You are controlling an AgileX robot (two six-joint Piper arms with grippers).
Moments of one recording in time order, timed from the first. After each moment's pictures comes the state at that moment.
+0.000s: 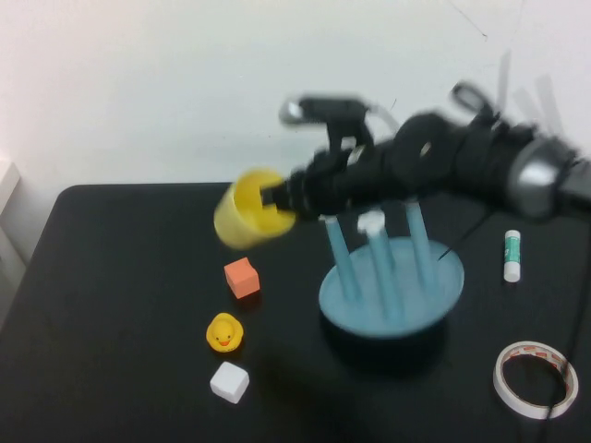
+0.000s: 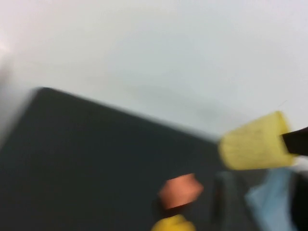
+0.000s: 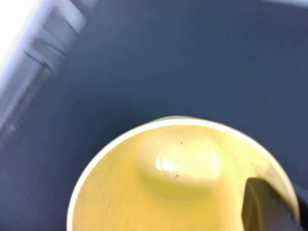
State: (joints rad) right arm 0.58 2.09 -1.64 0.61 0.40 -0.26; left arm -0.02 0.32 -0.31 -0.54 0.25 0.05
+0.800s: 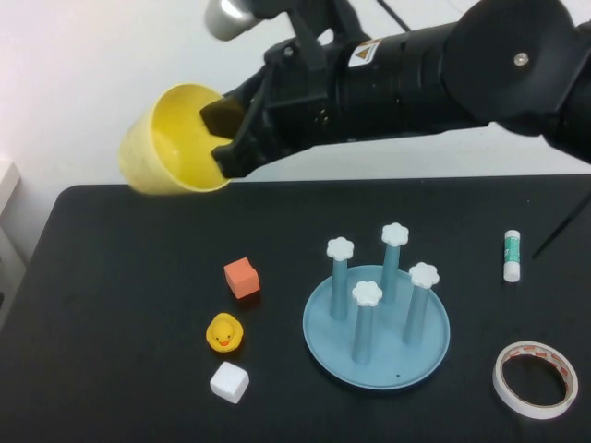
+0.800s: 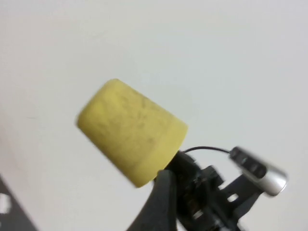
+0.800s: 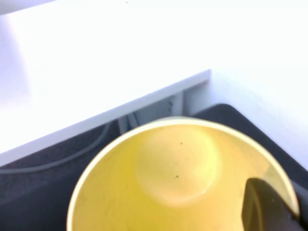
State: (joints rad) right arm 0.72 1.74 -1.63 0.64 0.46 -0.68; left arm -0.02 0.32 -0.42 -1.62 0.34 0.10
